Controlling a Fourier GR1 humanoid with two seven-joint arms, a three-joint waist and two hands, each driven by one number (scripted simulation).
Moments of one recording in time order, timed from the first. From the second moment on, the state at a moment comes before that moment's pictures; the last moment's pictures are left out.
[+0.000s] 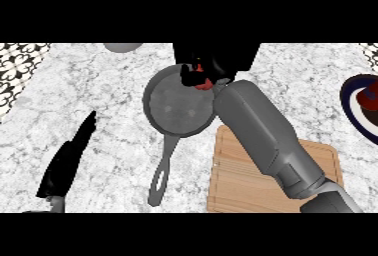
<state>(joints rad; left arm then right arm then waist) 0.03 0.29 -0.12 -1.59 -0.11 0.08 0.14 -1.09 -0.01 0.25 -0.67 0.69 -0.25 0.35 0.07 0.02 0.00</state>
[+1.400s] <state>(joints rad) -0.06 0.26 -0.14 -1.55 -0.13 0.06 0.14 -1.11 0.00 0.03 -0.40 0.09 -0.55 0.00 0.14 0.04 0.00</state>
